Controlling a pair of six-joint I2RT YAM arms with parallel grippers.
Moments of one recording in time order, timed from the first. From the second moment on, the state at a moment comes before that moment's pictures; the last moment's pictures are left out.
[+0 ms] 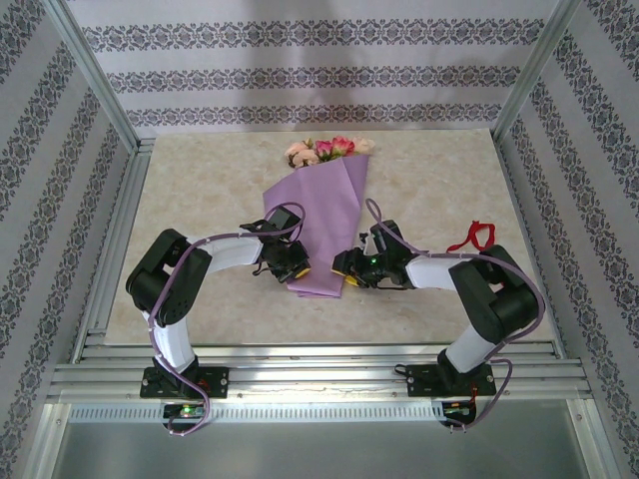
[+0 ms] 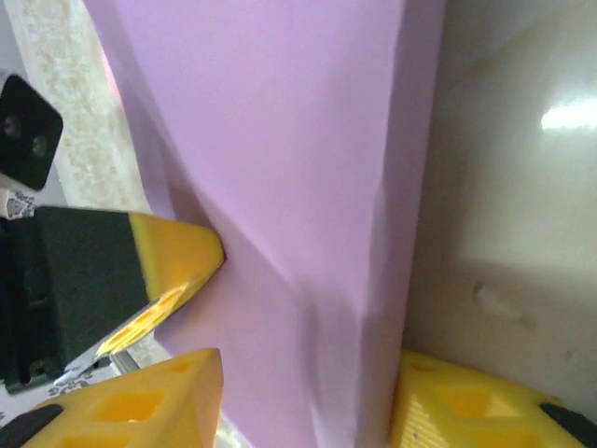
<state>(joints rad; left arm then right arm) -0.56 1.84 1.02 -0.35 0.33 -1.16 0.48 1.62 0.61 0.14 -0.61 0.96</state>
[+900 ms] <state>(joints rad) -0.56 1.86 1.03 -0.30 0.37 -1.16 0.57 1.44 0.54 -0.08 -0.49 1.04</state>
